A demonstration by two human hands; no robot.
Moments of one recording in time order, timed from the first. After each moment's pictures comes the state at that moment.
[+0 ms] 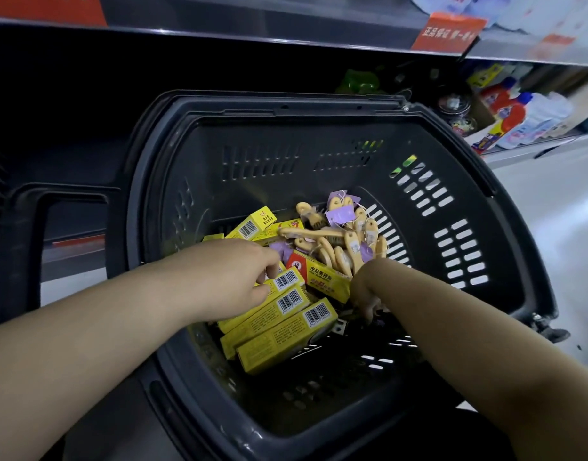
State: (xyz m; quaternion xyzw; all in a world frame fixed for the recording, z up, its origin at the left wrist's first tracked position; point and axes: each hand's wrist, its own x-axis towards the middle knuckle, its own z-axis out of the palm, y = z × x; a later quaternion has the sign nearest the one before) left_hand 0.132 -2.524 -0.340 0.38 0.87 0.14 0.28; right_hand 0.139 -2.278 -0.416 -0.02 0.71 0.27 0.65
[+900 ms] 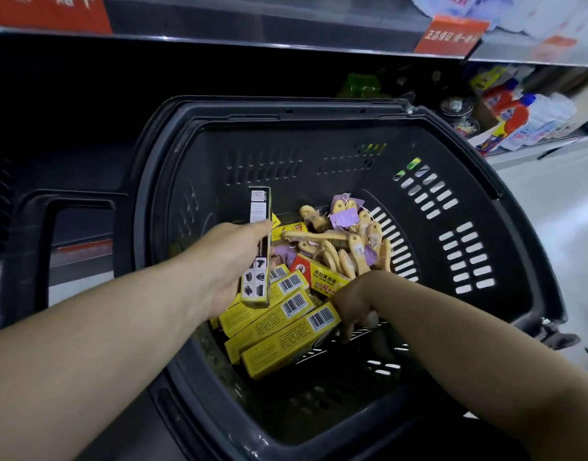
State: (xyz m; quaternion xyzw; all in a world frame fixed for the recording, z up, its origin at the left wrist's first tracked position) left_hand 0.130 -2.504 -0.335 -0.18 0.62 0.65 0.39; right_hand 0.156 -2.287 -0.441 0.01 0.75 -0.01 0.67
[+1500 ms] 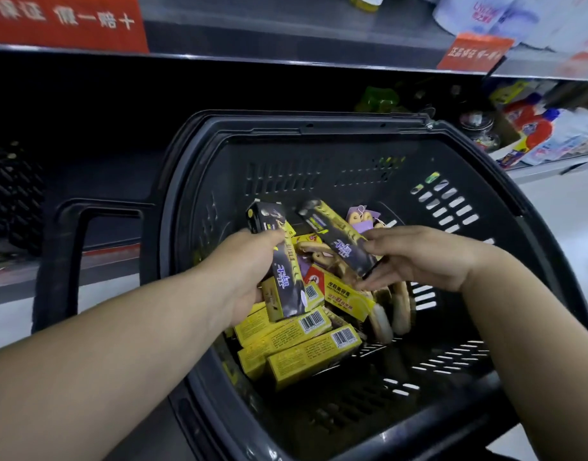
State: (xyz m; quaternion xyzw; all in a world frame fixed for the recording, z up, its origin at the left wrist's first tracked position) left_hand 0.128 -2.503 -0.337 -0.23 0.59 0.68 0.36; right_hand 0.139 -2.278 -0.319 0.16 0.70 -0.58 0.40
